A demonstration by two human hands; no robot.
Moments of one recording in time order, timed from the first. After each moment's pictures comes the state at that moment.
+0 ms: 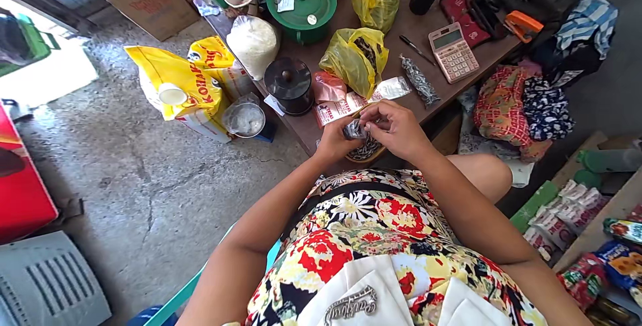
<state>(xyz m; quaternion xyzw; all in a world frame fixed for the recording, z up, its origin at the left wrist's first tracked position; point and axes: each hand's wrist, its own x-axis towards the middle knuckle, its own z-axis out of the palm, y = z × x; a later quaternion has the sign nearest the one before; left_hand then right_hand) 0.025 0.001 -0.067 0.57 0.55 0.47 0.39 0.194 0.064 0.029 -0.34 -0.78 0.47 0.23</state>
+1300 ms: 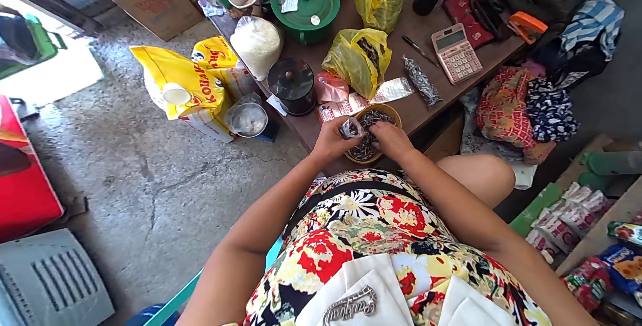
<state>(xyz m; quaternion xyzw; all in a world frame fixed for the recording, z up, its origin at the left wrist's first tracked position) 0.014 0.000 -0.069 0.56 0.50 0.51 0.41 0.202 0.085 -0.073 -0.40 -0.88 0.23 -0.15</state>
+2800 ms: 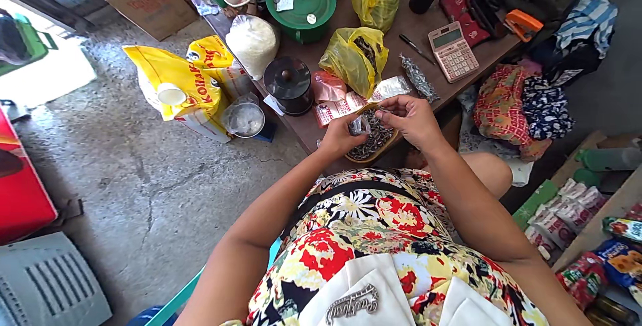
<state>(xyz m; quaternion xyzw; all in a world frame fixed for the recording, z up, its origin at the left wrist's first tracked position) 0.027 0.014 -0.063 0.57 0.55 0.43 0.43 0.210 0.089 0.022 -0.47 -0.64 0.56 0.23</state>
